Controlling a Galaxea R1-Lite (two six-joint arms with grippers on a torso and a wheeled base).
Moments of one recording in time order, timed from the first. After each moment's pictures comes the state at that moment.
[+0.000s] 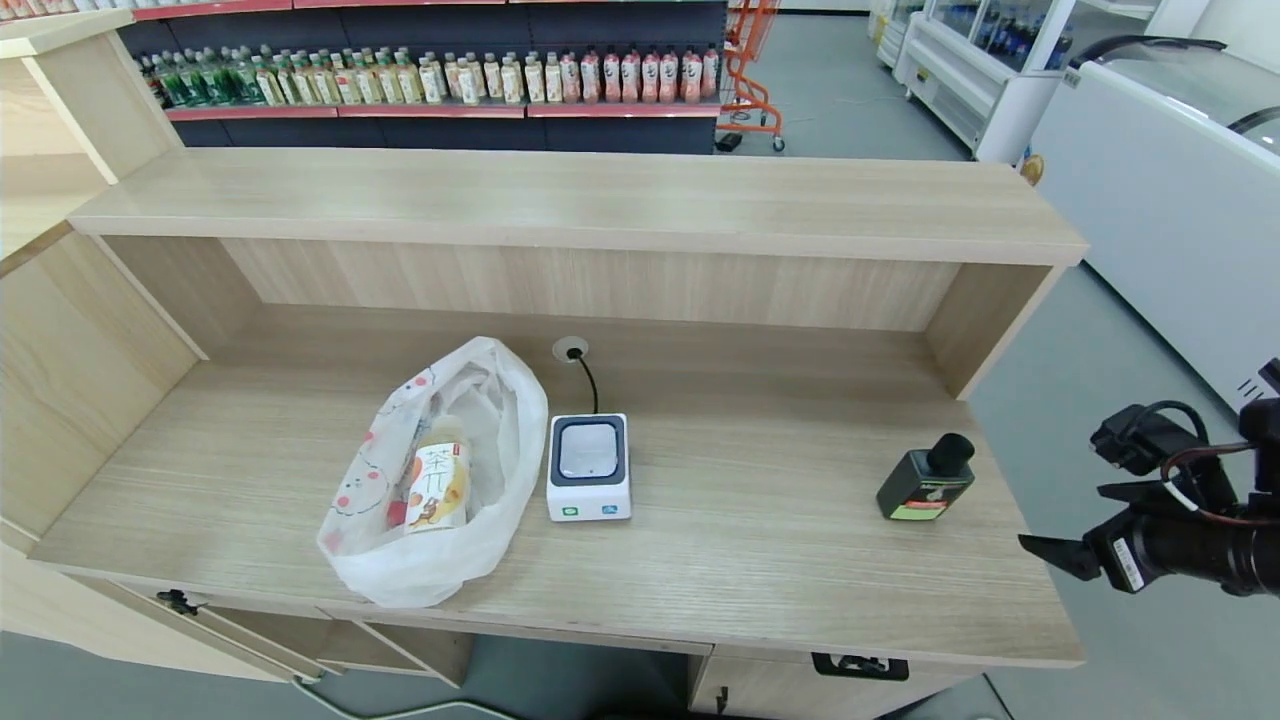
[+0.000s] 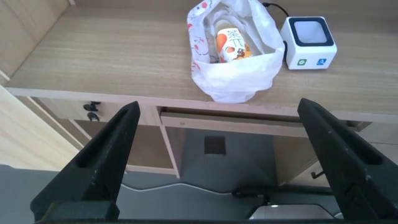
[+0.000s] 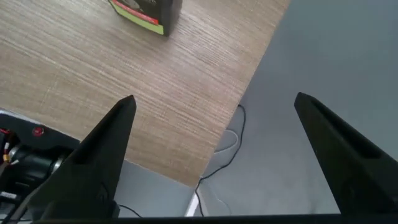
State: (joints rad) left arm 0.00 0.00 0.00 0.00 -0.01 0.00; right arm -0.23 1.64 -0.53 -0.48 0.28 -0.61
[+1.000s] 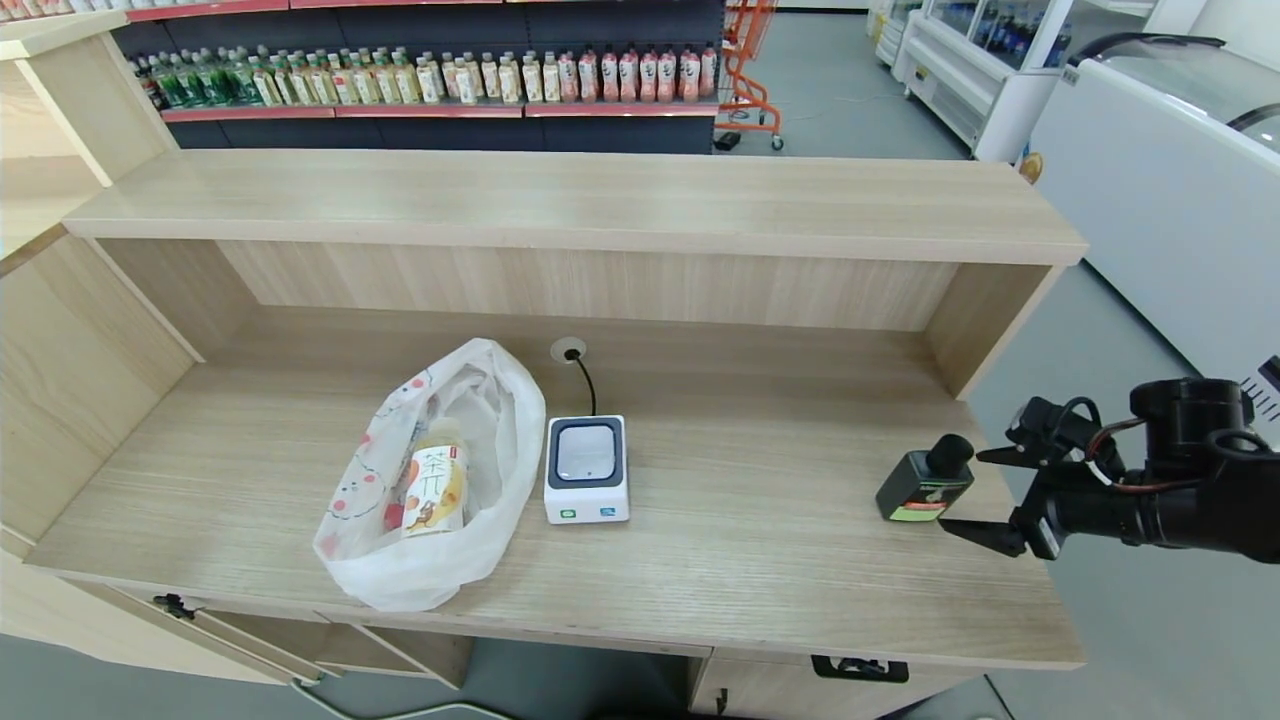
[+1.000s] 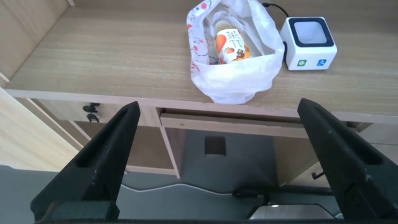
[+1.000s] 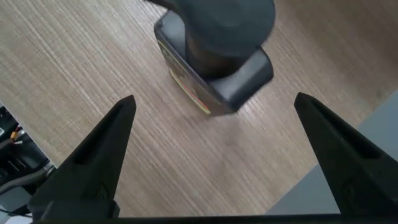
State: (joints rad) left arm 0.00 0.00 0.00 0.00 -0.01 0.00; right arm -0.17 1.91 -0.75 -0.49 0.62 -0.85
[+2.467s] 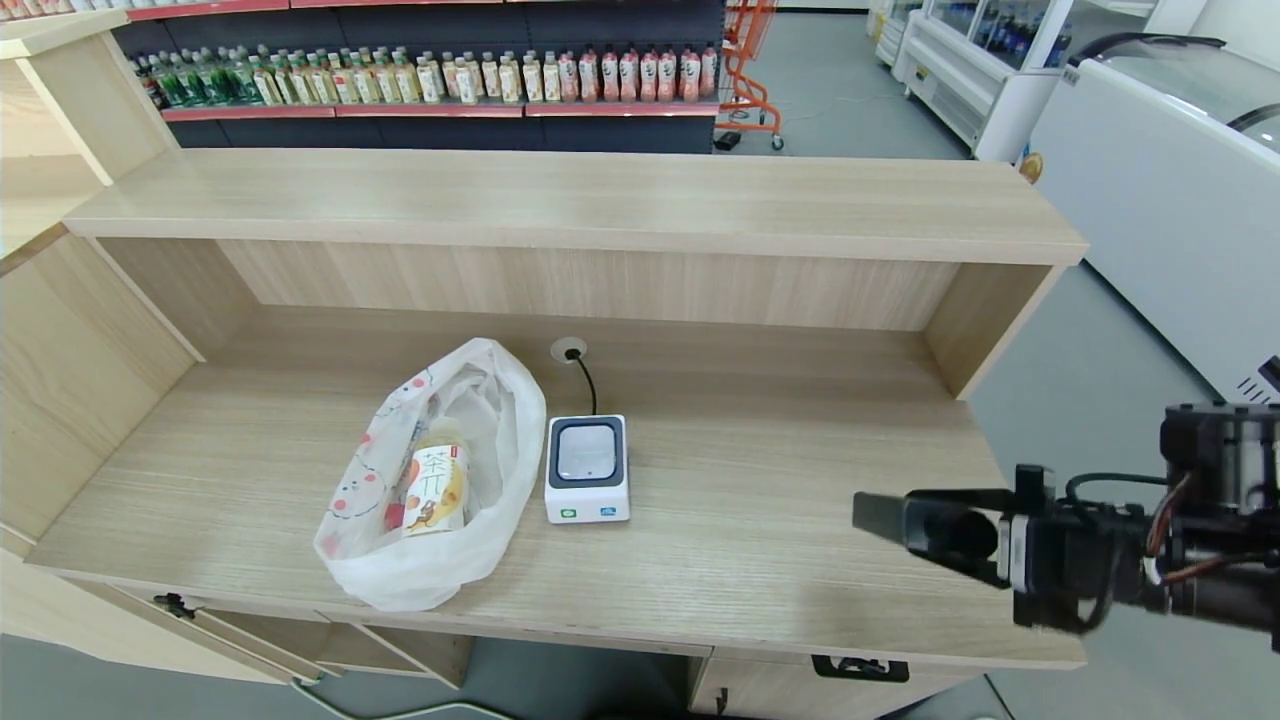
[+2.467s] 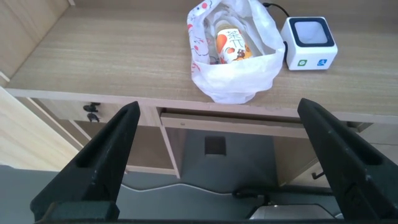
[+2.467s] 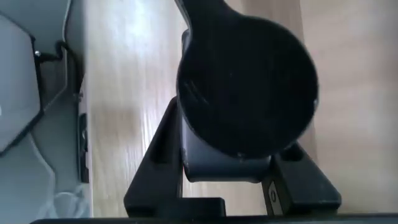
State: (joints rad) left arm 0.00 0.00 0.00 0.00 -0.01 0.00; right arm 0.16 1.56 -0.42 -0.68 0.61 -1.37
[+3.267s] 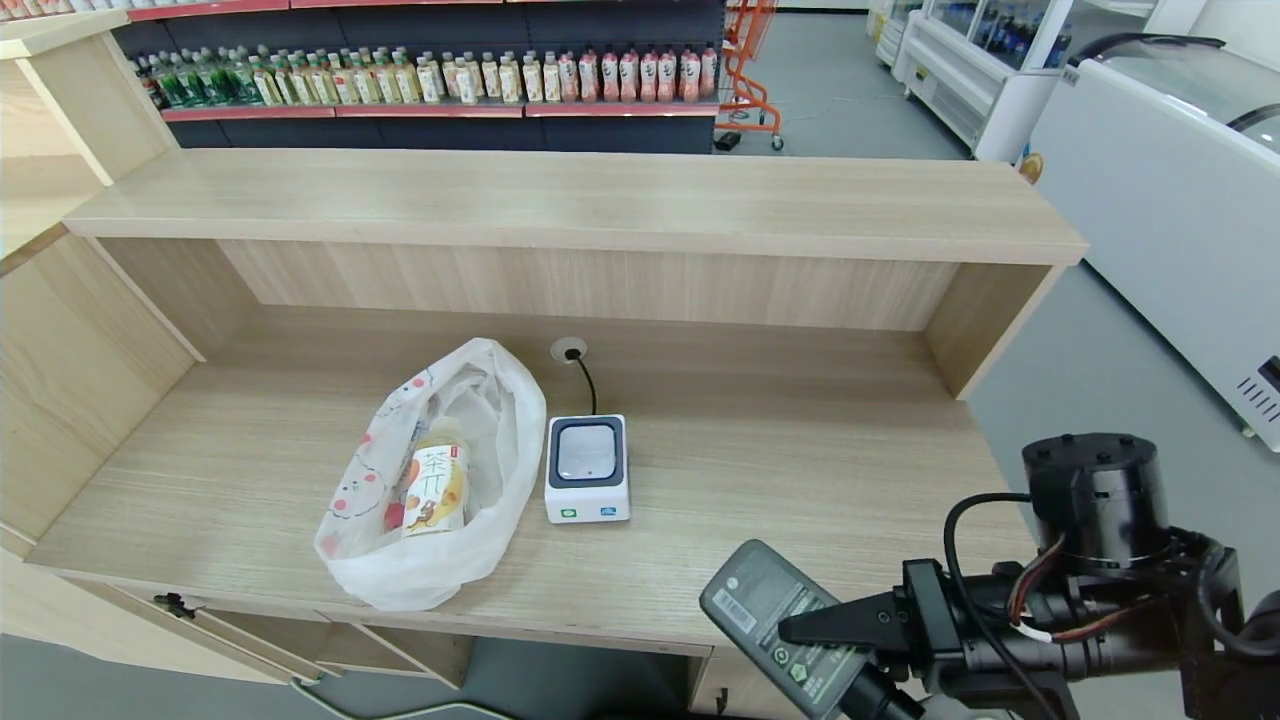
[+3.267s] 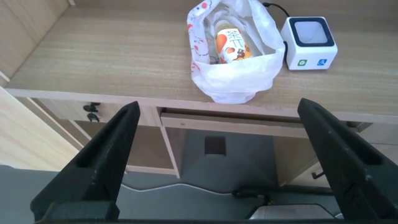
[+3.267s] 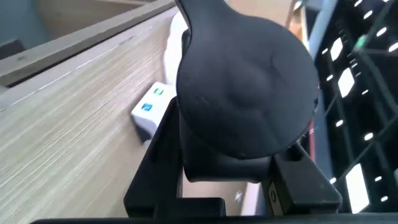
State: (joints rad) left arm 0.00 0.00 0.00 0.00 -0.01 0.00; right arm 0.49 1.65 -0.44 -0.73 0.87 -2.37
